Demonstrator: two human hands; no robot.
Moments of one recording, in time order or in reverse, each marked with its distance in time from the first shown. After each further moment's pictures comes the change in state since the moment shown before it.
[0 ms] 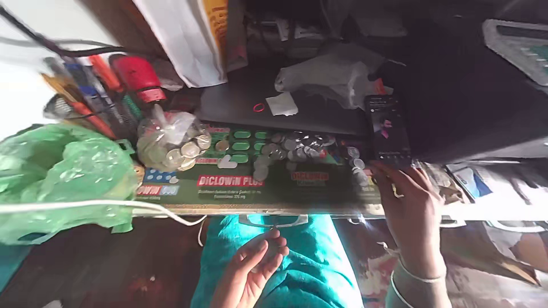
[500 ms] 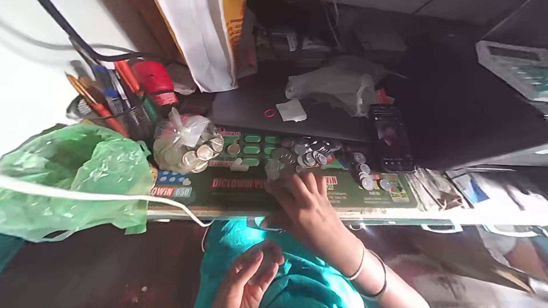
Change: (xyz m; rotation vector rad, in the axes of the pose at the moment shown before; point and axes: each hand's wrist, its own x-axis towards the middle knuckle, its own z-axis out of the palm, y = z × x) left_hand -0.019 0.007 -0.010 0.010 0.033 0.091; right_hand -0.011 -0.117 0.073 0.059 -0.258 -0.580
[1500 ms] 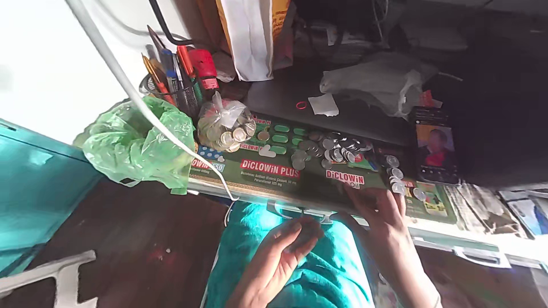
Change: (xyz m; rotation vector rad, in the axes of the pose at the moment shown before) left_hand 0.026 -0.011 0.030 -0.054 0.032 -0.069; right_hand -0.069 0.037 -0.027 0.068 0.117 0.238
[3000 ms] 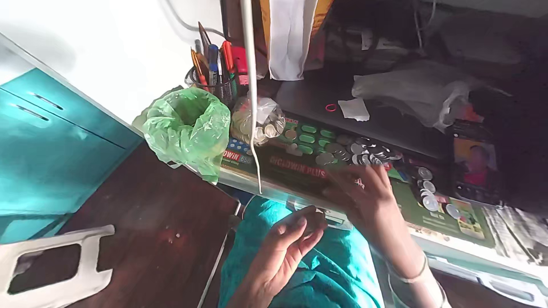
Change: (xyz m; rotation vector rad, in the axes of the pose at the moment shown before) left_hand -0.014 0.019 0.003 -0.027 0.013 0.151; right_hand 0.067 -0.035 0.027 0.210 -0.068 -0.278
